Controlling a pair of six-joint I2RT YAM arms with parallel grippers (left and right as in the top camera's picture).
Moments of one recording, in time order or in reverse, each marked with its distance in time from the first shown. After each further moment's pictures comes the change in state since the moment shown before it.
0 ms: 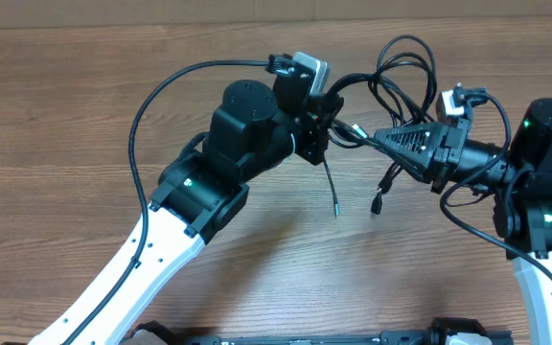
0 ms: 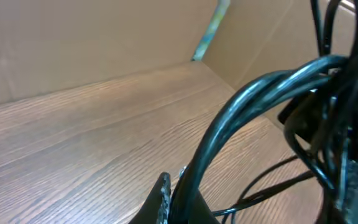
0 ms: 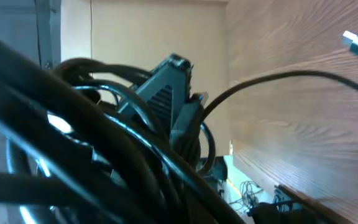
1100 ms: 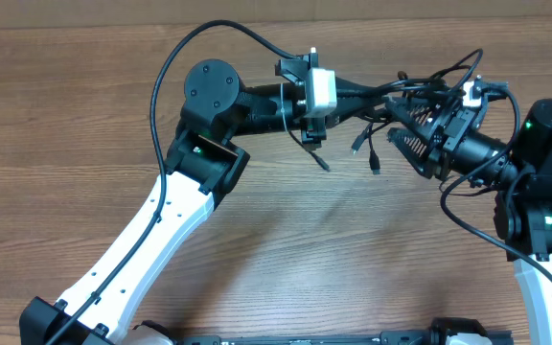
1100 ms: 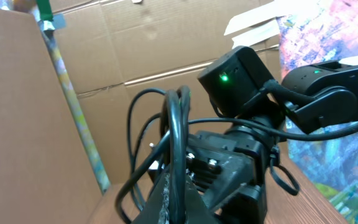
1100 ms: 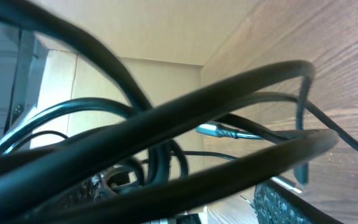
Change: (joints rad) left arm 0.100 0.147 -0.010 0.756 0.759 0.316; right arm 0.002 -0.004 -0.002 0.049 0.233 -0.045
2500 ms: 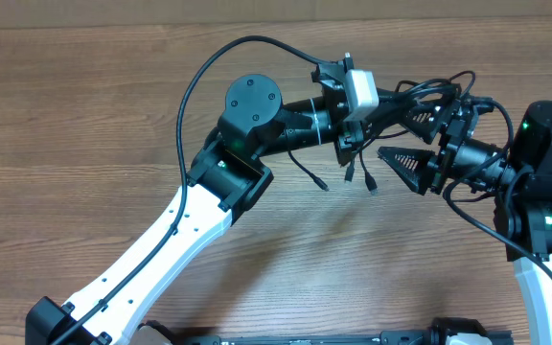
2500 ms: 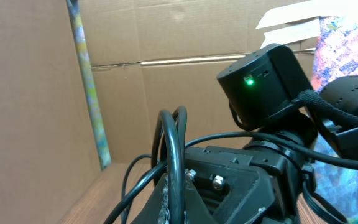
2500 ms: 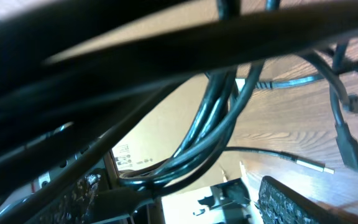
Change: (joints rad) left arm -0.132 -0.004 0.000 -0.121 -0.270 -0.027; right arm 0.000 0.000 -0.002 -0.081 -0.106 0.225
